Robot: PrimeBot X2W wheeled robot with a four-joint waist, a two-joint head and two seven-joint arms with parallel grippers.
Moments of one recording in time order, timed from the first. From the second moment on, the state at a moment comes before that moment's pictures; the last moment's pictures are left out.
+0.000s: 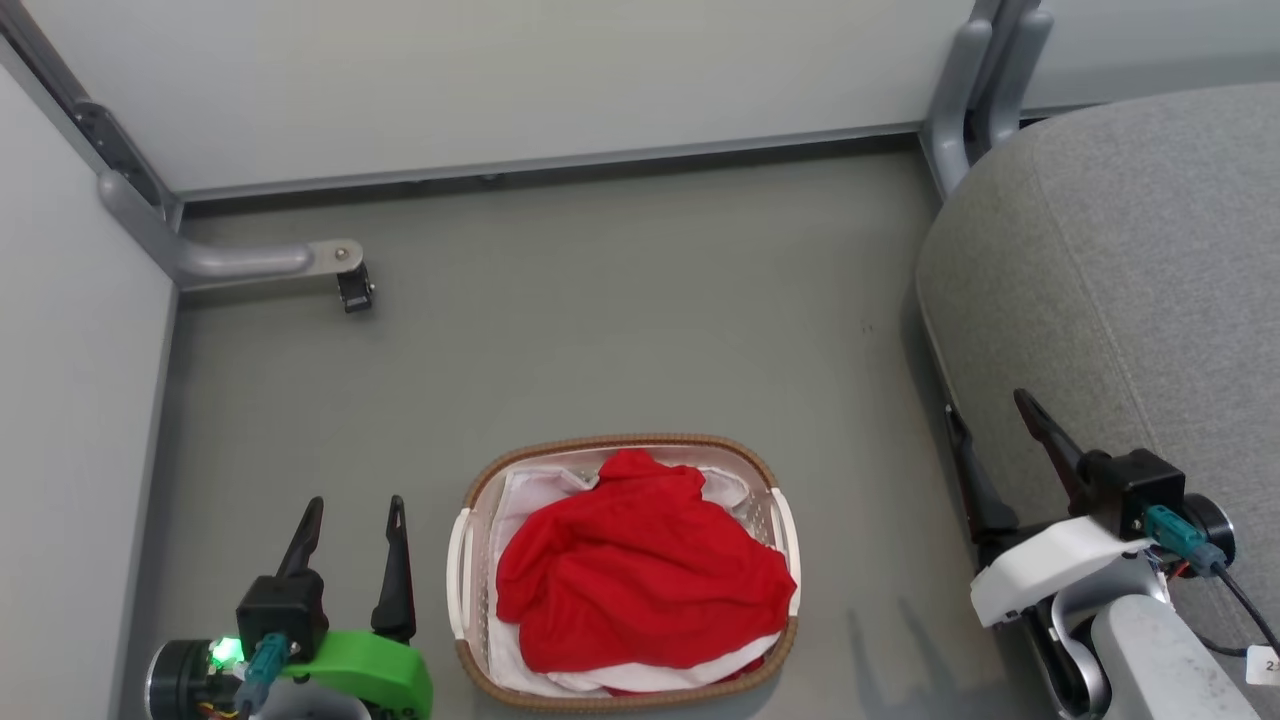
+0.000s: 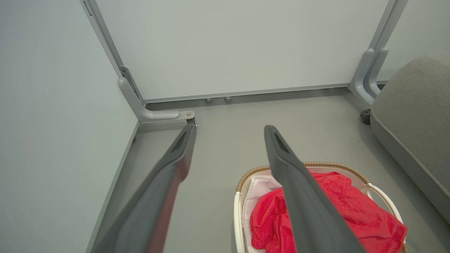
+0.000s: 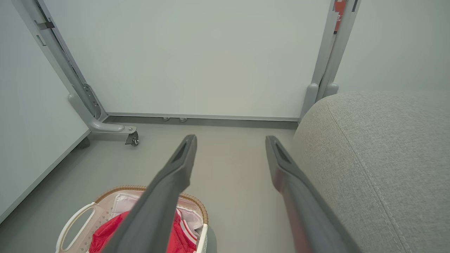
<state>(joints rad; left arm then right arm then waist) -0.05 0.06 -0.06 0.33 -0.09 -0.06 -0.25 -0.19 -0.17 0.14 0.31 0.26 0.13 -0.25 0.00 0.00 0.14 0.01</state>
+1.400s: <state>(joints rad) -0.59 0.06 -0.41 0.83 -0.06 -0.12 -0.26 -0.44 -0.20 0.15 0.18 0.22 0.13 -0.26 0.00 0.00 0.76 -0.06</state>
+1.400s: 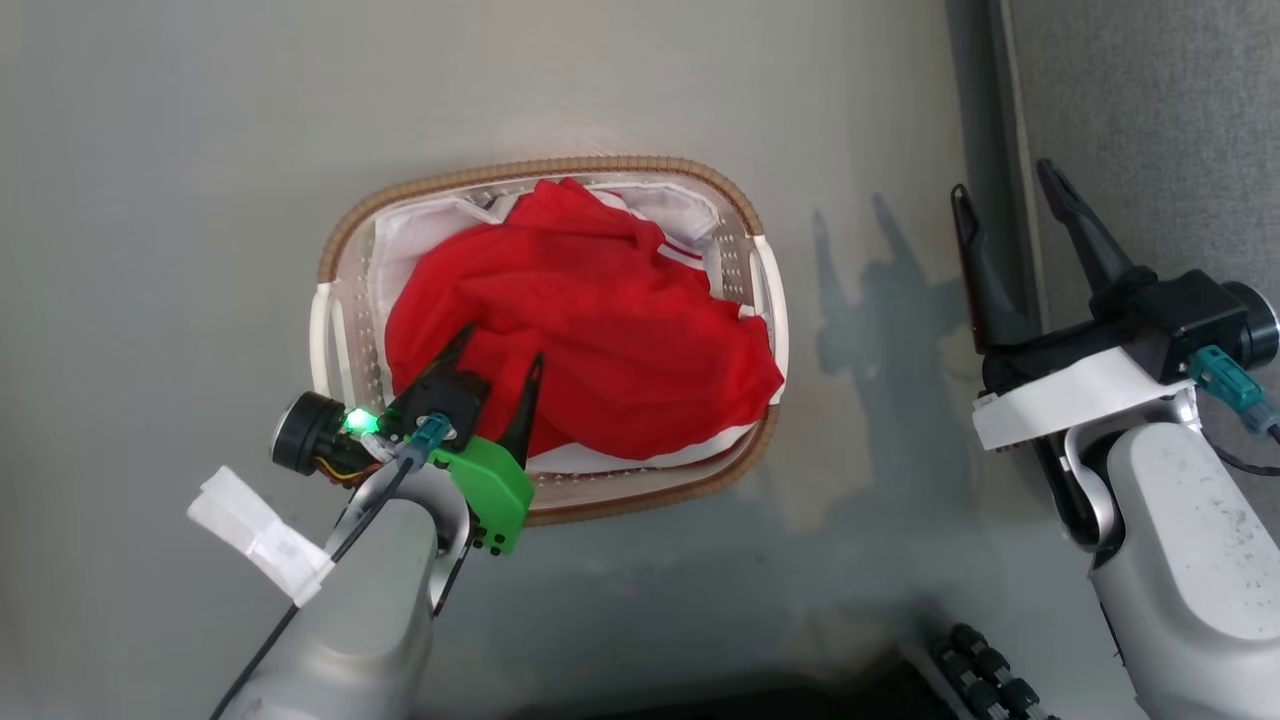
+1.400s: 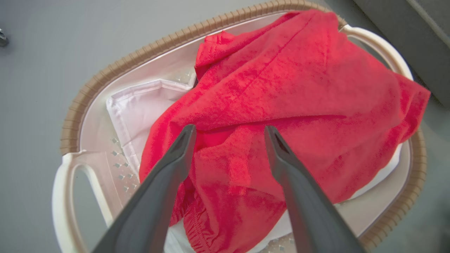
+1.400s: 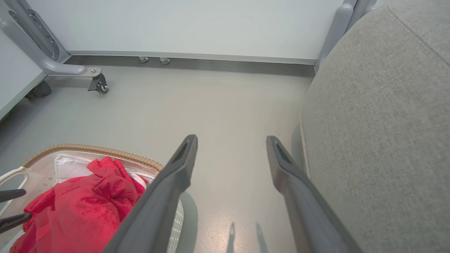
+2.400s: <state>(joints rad) -0.83 0.10 -0.82 1.13 -0.33 -0.13 -0.26 -0.47 -0.17 0.20 0.16 0.21 0.13 -0.26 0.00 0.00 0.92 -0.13</state>
